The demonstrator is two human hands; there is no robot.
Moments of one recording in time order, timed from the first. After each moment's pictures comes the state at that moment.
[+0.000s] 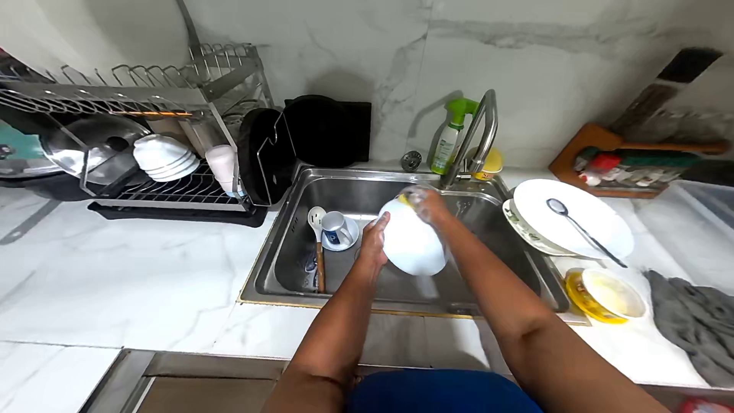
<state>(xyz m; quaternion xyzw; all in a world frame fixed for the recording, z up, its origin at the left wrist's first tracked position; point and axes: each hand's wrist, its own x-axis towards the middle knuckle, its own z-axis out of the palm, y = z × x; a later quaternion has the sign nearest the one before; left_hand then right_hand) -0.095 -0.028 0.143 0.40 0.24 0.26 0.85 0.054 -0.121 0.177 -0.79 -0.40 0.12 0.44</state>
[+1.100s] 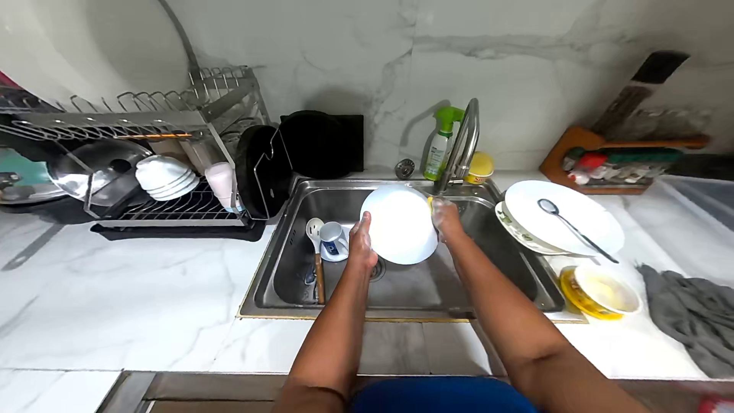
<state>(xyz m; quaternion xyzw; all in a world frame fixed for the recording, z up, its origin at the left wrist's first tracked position) -0.099 -0.011 0.153 0.41 0.22 0.32 0.83 0.039 -0.147 0.192 -0.86 -0.13 0.08 0.49</state>
